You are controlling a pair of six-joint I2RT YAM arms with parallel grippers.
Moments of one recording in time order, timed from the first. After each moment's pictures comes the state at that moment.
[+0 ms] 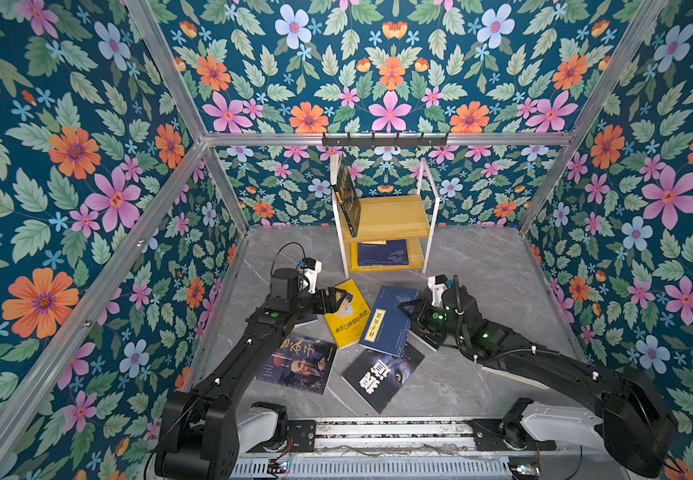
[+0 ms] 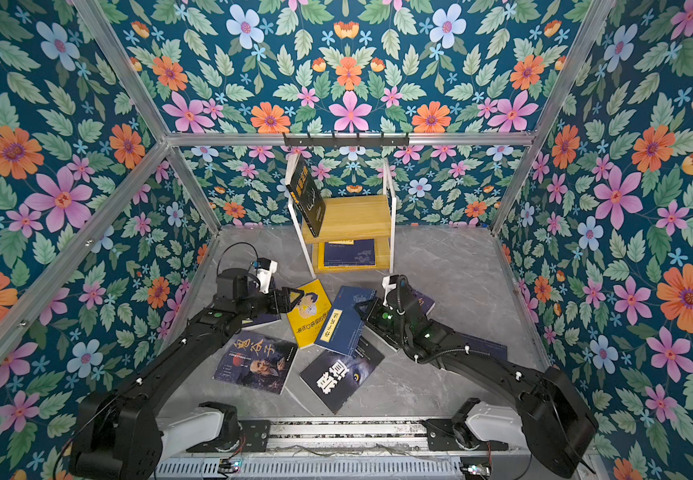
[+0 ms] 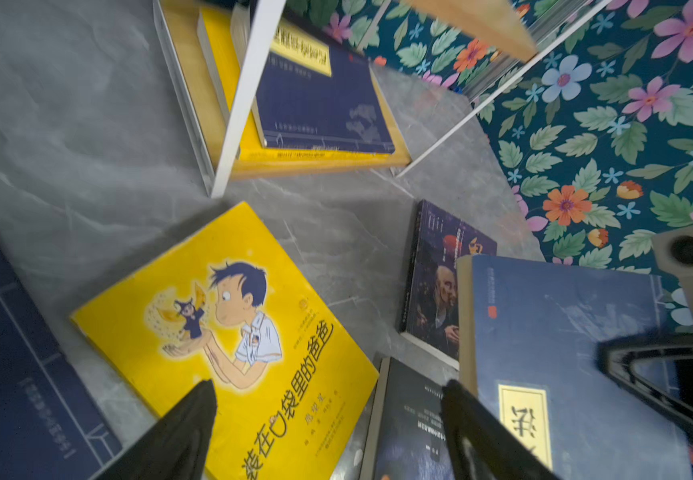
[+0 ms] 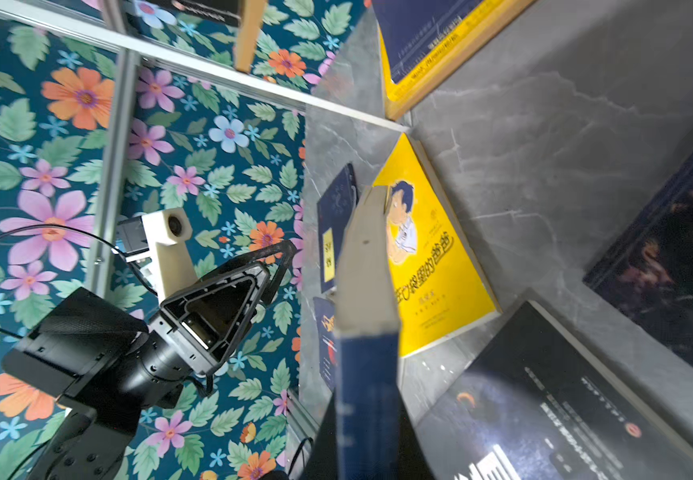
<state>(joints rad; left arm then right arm) -0.25 1.17 0.76 -0.16 0.49 -0.30 0.72 1.17 0.68 0.11 -0.15 1.16</state>
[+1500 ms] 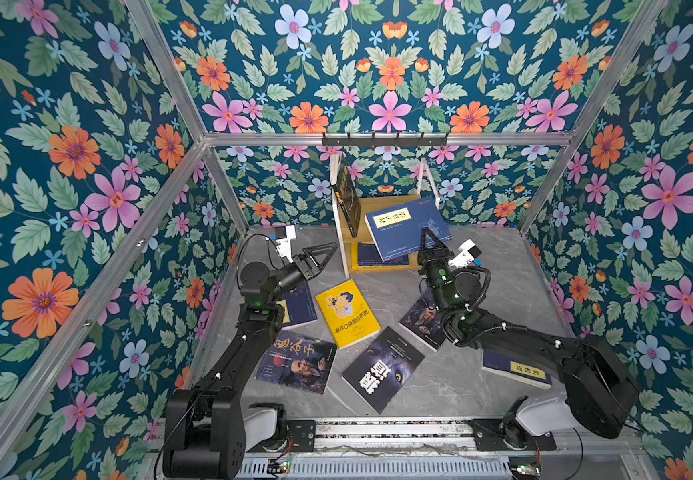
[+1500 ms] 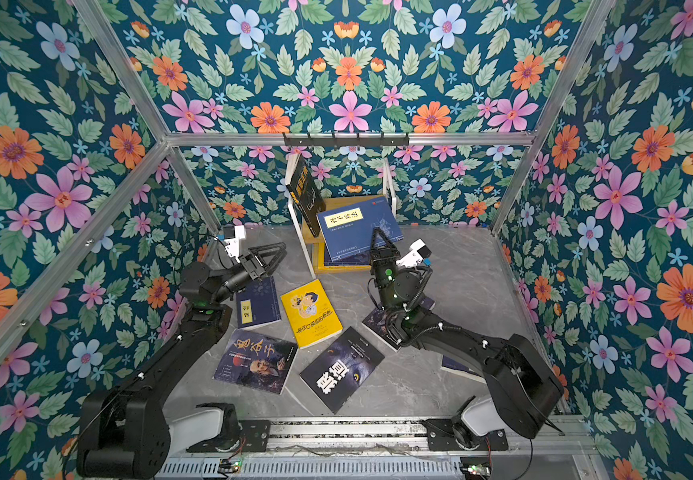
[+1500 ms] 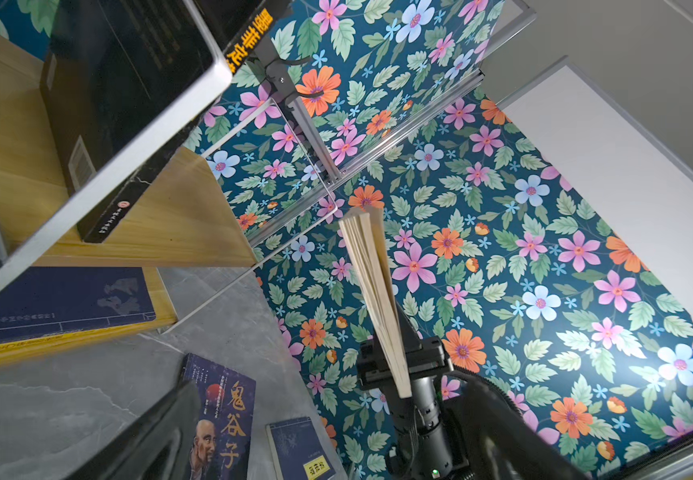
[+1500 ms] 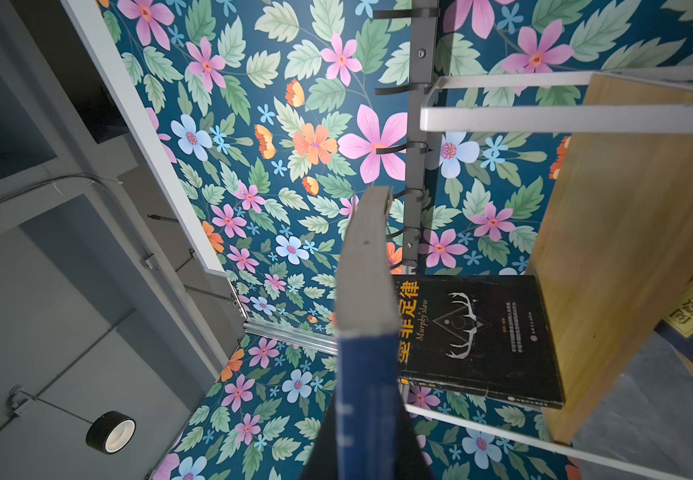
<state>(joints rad) -0.11 1.21 0.72 0.78 0.85 -1.18 0.72 1.47 0.86 0.99 0.48 1.39</state>
